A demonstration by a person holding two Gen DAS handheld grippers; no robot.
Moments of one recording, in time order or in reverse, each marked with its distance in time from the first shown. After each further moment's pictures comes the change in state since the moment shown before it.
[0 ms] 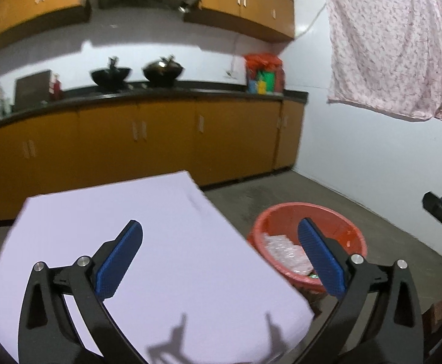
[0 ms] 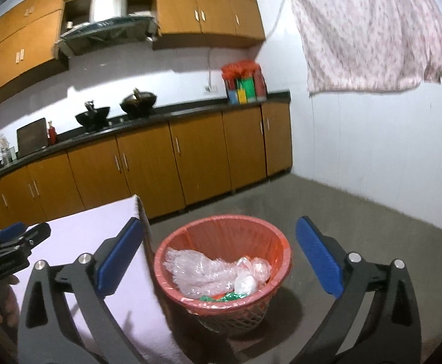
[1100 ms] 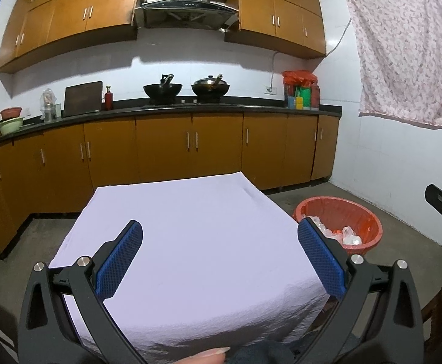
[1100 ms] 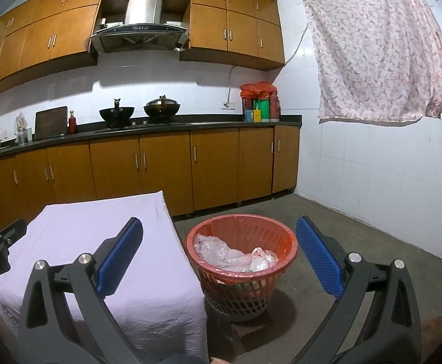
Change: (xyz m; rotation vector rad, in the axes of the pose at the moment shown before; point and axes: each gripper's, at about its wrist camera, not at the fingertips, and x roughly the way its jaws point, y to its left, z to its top) left arm -0.108 0.035 -0.044 -0.028 -0.068 0.179; right arm -0.098 0.055 -0.032 -0.113 -0.061 0.012
